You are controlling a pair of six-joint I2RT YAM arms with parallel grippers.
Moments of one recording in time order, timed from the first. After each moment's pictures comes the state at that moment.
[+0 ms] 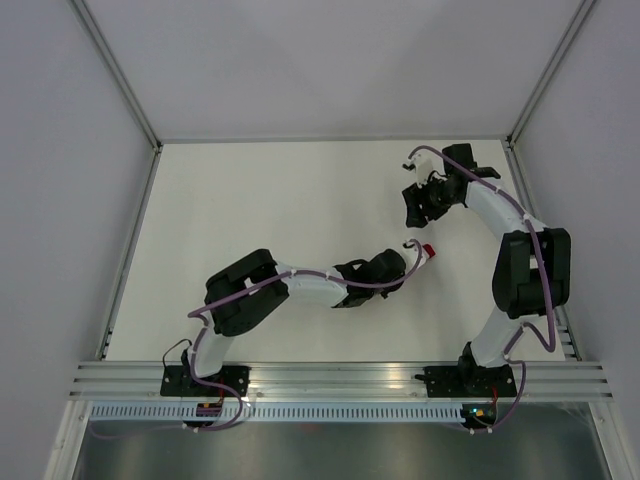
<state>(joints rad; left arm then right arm) -1.14 2.05 1.23 0.17 -0.26 0.05 0.09 1.77 1.36 -0.69 -0.45 -0.47</state>
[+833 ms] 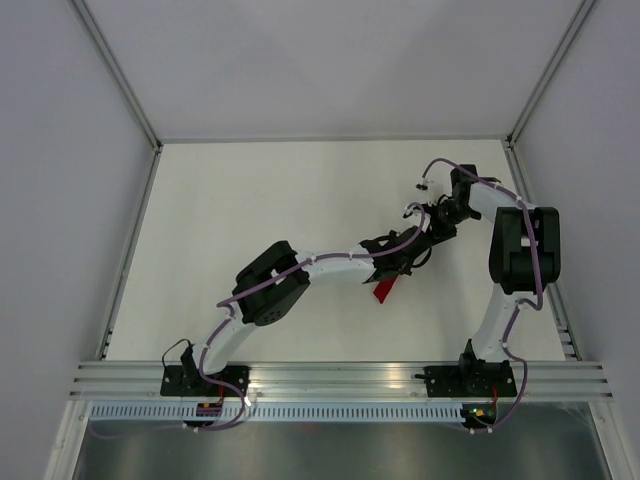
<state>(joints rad) -1.10 2.29 1.70 -0.20 -0.39 -0.42 -0.03 1.94 1.31 -0.76 -0.50 -0.38</state>
